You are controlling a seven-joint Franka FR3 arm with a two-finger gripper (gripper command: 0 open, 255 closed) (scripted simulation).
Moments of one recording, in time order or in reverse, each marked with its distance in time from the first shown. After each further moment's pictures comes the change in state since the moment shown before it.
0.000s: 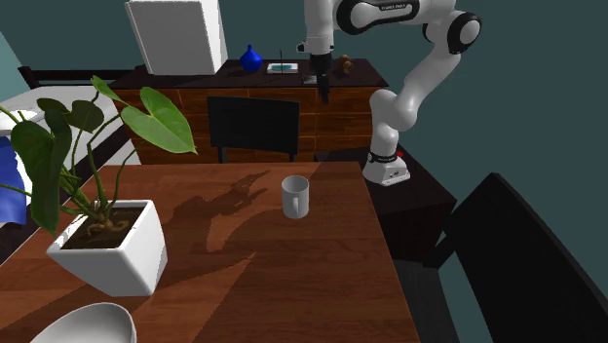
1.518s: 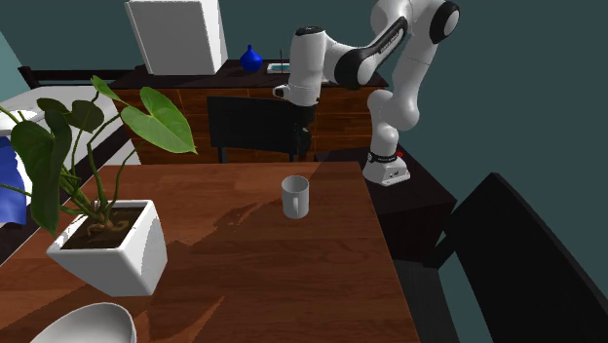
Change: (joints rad) arm 0.142 0.459 0.347 0.124 0.074 0.548 0.267
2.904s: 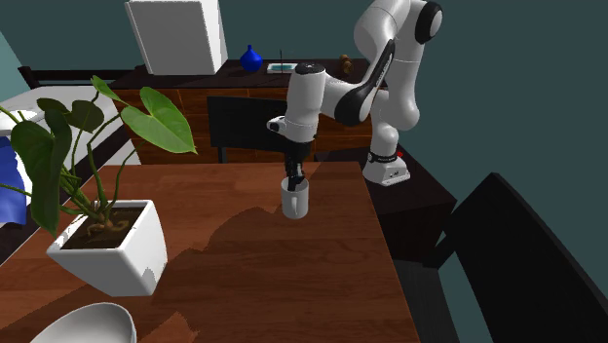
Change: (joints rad) arm 0.019 0.256 0.111 0.077 -0.141 0.224 0.163
